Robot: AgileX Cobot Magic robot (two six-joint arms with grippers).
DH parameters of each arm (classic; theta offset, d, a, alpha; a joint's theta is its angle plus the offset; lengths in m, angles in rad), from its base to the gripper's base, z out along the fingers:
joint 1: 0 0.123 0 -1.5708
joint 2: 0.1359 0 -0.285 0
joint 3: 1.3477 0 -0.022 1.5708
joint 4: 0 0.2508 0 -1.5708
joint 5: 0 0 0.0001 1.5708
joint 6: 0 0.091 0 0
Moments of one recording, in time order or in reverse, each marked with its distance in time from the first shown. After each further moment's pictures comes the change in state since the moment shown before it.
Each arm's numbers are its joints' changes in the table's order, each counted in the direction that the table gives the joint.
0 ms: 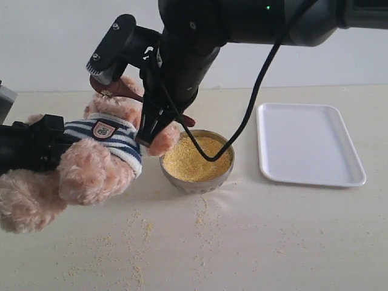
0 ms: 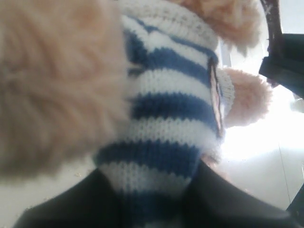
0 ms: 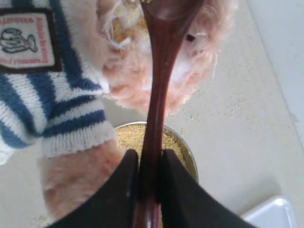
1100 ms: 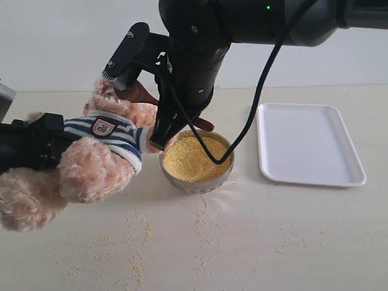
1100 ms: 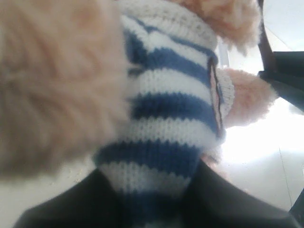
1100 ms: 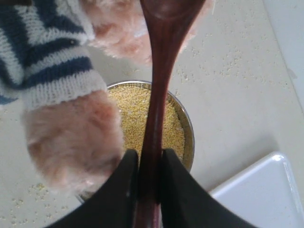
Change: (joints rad) left arm 0.000 0.000 0.000 -0.024 -0.002 0.029; right arm 0.000 0.000 0.000 -0.082 0.110 0.107
